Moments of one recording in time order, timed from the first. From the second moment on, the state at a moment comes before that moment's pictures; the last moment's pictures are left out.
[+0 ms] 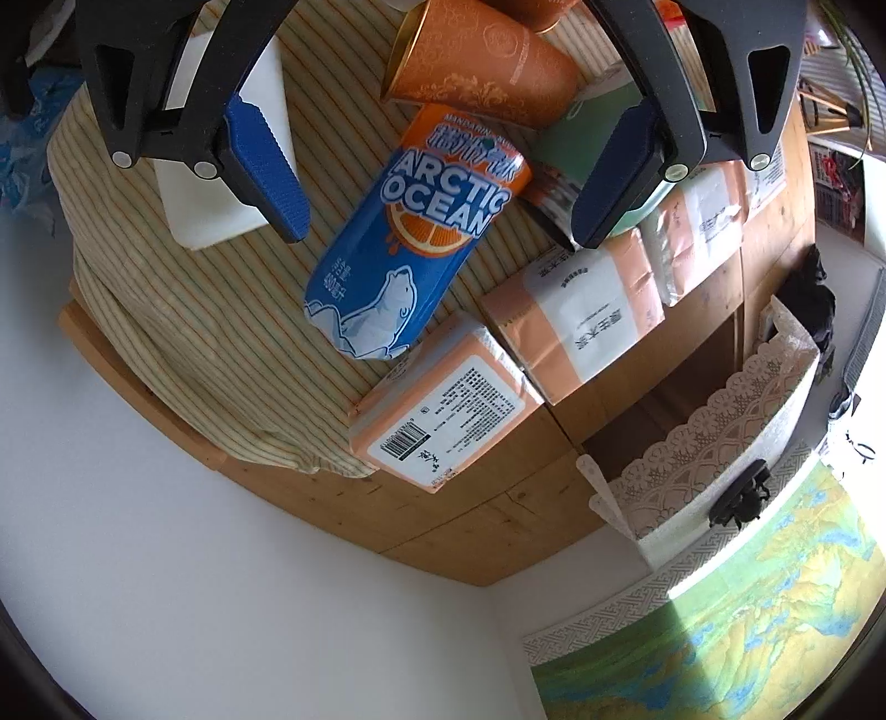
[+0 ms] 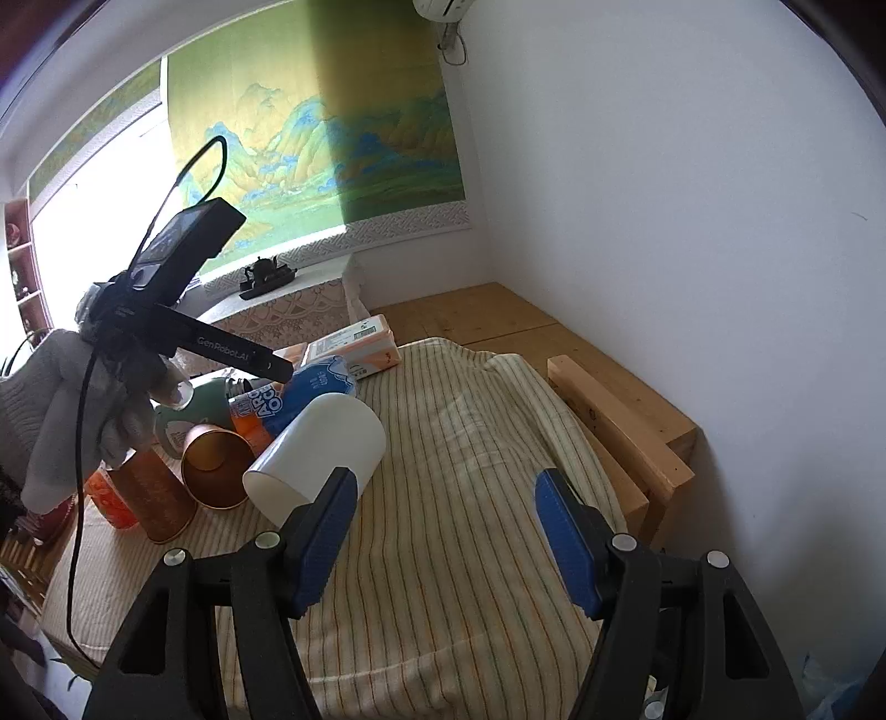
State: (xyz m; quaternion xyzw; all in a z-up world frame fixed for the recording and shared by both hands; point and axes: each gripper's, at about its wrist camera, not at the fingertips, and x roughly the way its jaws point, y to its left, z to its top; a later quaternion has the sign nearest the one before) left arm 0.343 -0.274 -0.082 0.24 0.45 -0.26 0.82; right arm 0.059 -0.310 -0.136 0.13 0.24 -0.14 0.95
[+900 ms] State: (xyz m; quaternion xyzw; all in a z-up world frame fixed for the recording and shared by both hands) left arm 0.372 -0.295 -0.134 0.28 0.50 -0.26 0.78; right arm 0.065 -0.314 -0.146 0.14 0.25 -0.14 0.95
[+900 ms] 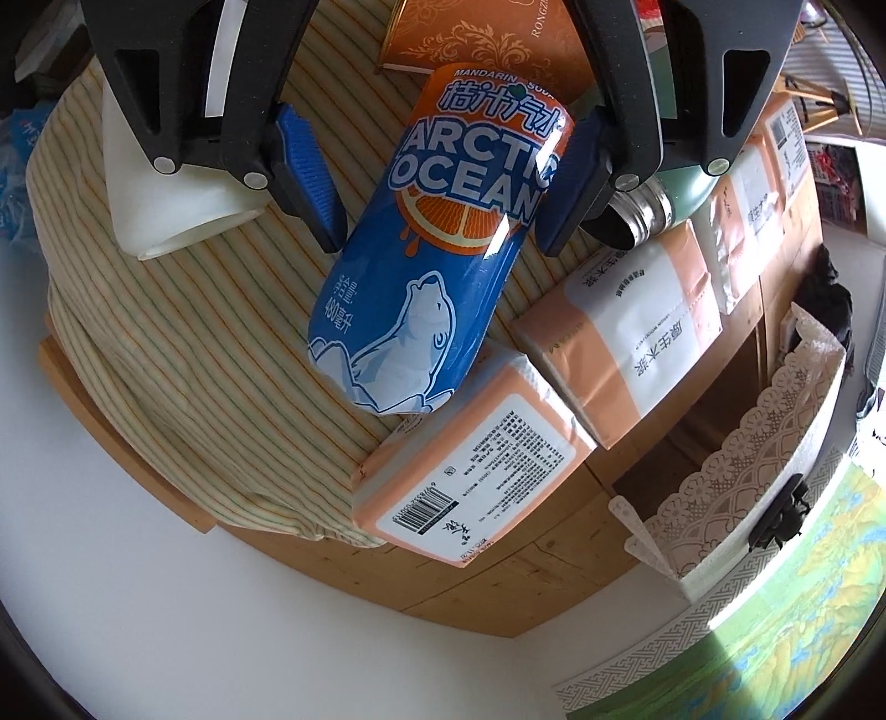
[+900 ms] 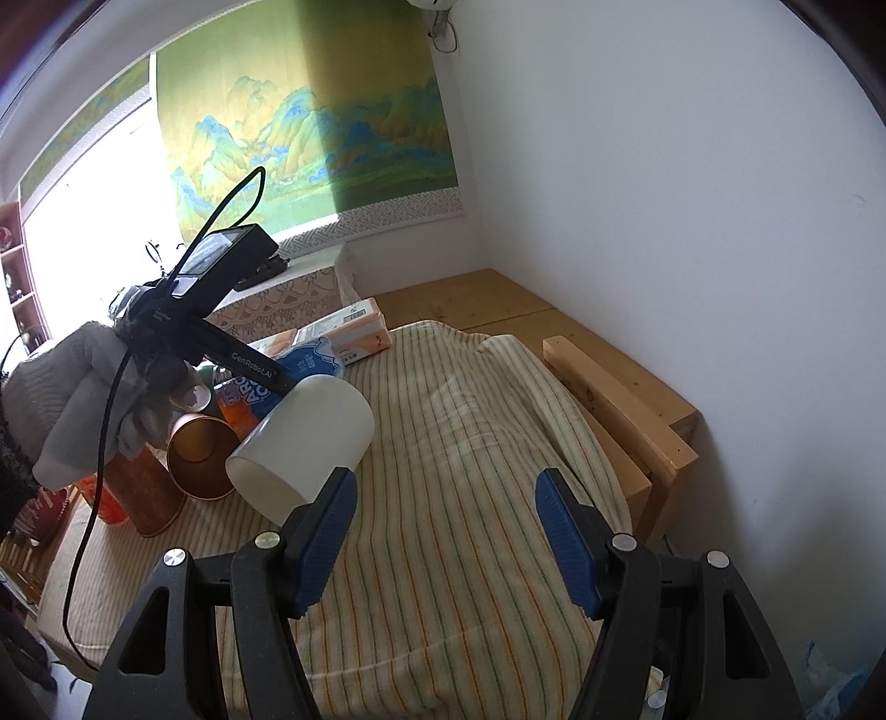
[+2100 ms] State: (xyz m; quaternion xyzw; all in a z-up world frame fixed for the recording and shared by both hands) left arm 0.369 -0.307 -0.132 0.30 0.52 -0.24 0.77; right arm 0.042 -0.323 -0.139 0.16 0.24 -0.16 0.94
